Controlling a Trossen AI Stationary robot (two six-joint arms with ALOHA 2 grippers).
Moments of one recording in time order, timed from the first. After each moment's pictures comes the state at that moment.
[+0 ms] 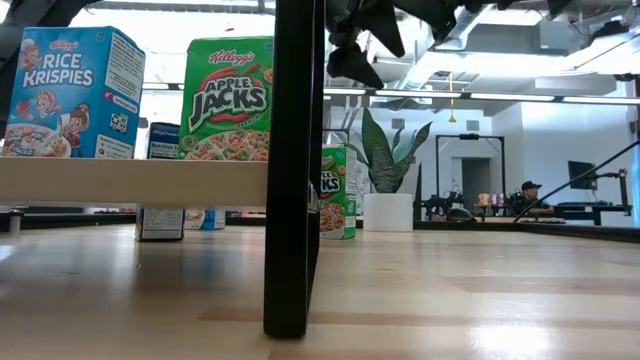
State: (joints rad) left arm 0.23 2.01 2.08 -0.80 0.11 -0.04; right arm -0.10 1.00 0.78 0.10 -0.23 0.02
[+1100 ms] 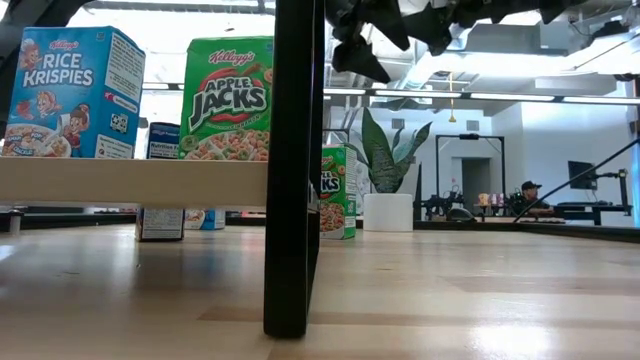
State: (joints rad) left arm 0.20 2.01 2.08 -0.78 0.10 0.00; right arm -0.13 1.04 0.77 0.08 -0.24 0.03
